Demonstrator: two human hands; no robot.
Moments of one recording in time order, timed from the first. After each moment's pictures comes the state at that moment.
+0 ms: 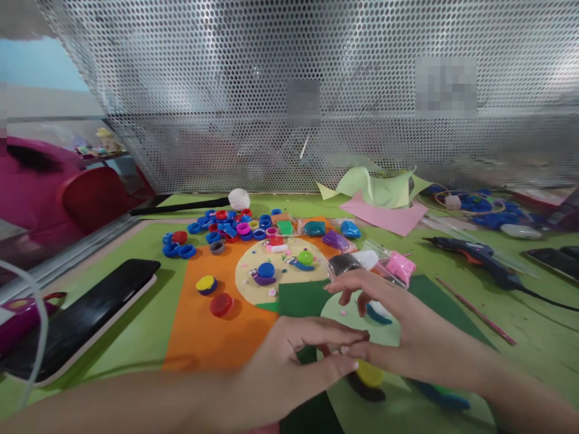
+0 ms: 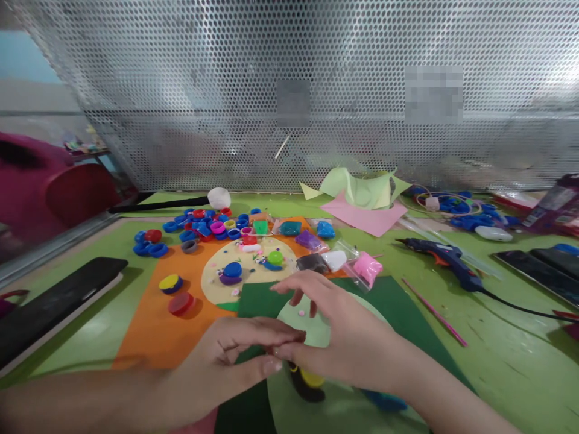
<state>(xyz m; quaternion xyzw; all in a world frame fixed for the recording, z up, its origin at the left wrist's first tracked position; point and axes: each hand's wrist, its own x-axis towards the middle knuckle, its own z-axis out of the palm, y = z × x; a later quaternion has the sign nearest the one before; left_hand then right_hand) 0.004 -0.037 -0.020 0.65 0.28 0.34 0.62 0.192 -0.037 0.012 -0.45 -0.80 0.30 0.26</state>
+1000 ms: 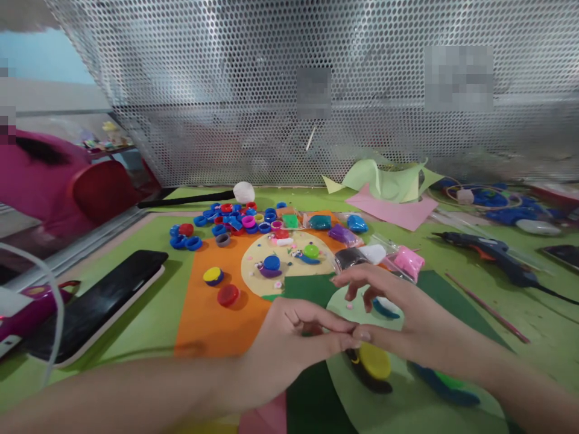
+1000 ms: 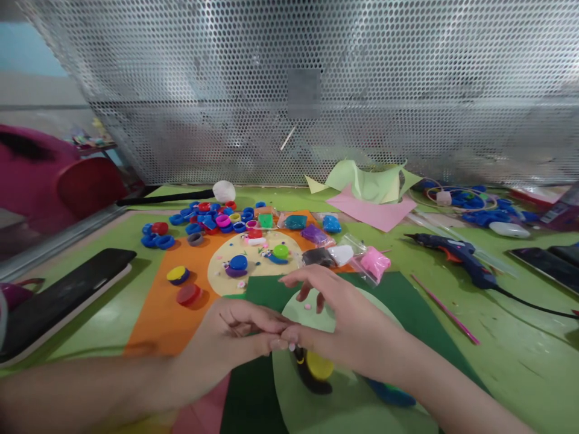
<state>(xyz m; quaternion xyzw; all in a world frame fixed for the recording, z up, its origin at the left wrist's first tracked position) 0.001 -0.035 -0.027 0.52 0.32 0.36 0.70 0.193 -0.032 0.007 -0.46 -0.79 0.32 0.24</state>
